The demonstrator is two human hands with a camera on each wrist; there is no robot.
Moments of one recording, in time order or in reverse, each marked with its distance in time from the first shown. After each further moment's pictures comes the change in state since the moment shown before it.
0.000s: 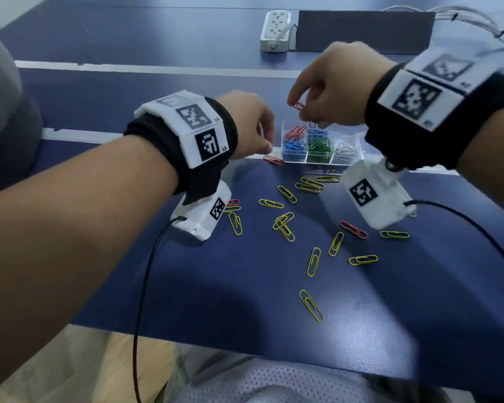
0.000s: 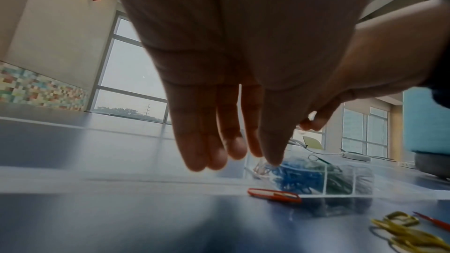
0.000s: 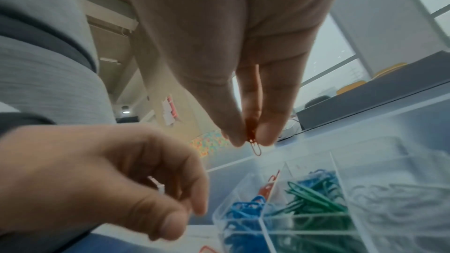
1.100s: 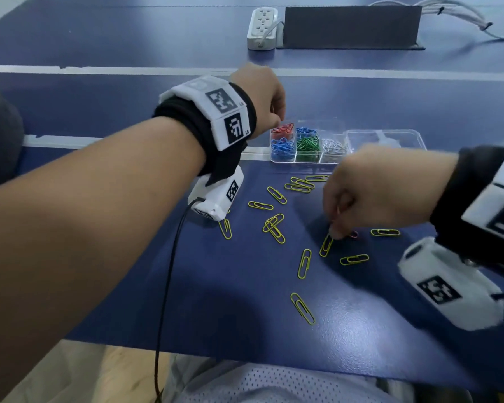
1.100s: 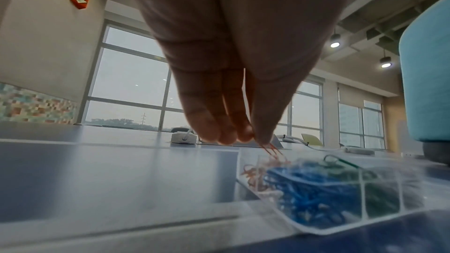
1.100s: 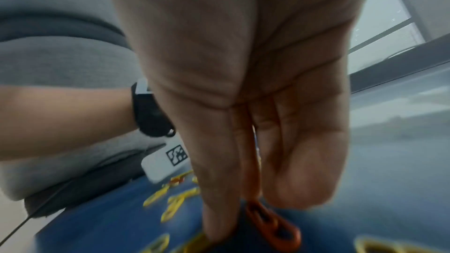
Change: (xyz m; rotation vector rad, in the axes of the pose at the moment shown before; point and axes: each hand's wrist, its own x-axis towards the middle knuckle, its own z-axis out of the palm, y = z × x) left_hand 0.030 0.022 -0.006 -0.026 0.144 0.103; right_hand -0.080 0.021 0.016 -0.264 -0.452 -0.061
